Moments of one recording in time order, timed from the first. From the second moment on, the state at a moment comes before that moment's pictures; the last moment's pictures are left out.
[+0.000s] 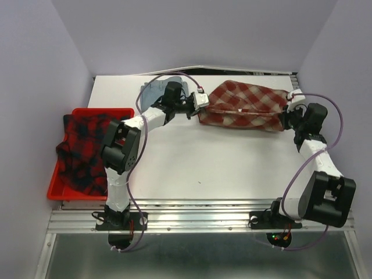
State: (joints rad) left arm -0.47 2.00 1.51 0.15 0.72 0.61; right arm -0.29 1.34 0.88 0.10 -0.43 -0.33
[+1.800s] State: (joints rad) left arm -0.49 2.19 2.13 0.48 0.60 0.27; right arm -0.27 1.53 1.63 0.11 -0.19 -0.30
